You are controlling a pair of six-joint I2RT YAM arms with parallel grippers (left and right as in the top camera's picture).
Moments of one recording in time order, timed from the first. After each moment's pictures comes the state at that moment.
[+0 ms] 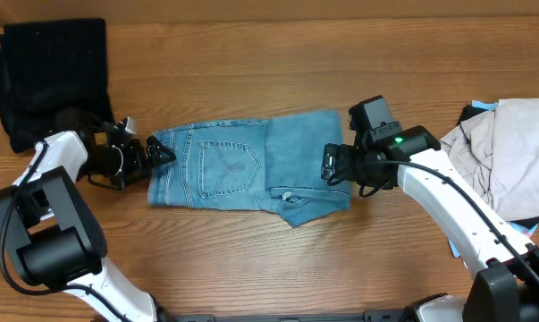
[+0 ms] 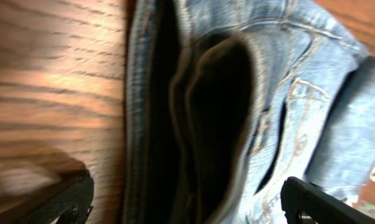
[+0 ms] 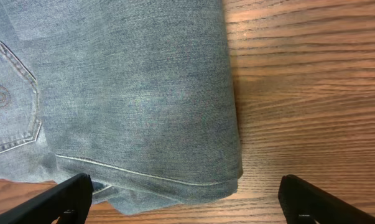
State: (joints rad) left arm 0.38 1.97 1.22 -0.82 0.64 0.10; right arm 0.35 1.55 1.12 -0.87 -0.12 0.49
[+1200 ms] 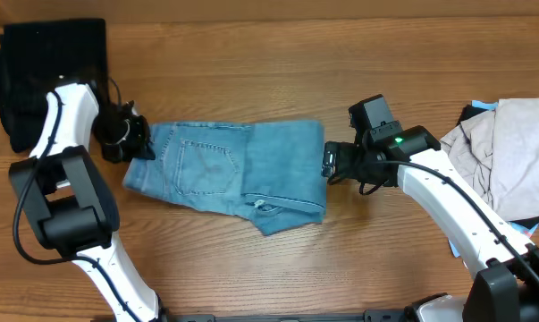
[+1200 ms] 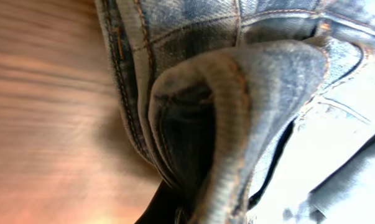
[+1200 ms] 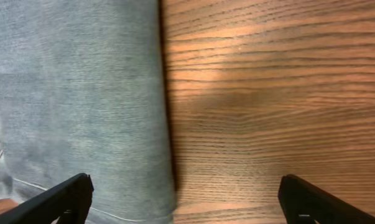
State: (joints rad) left arm 0.26 2.14 1.68 -1.27 0.27 -0.05; right arm 0.35 1.55 1.12 -0.84 -0.09 0.49
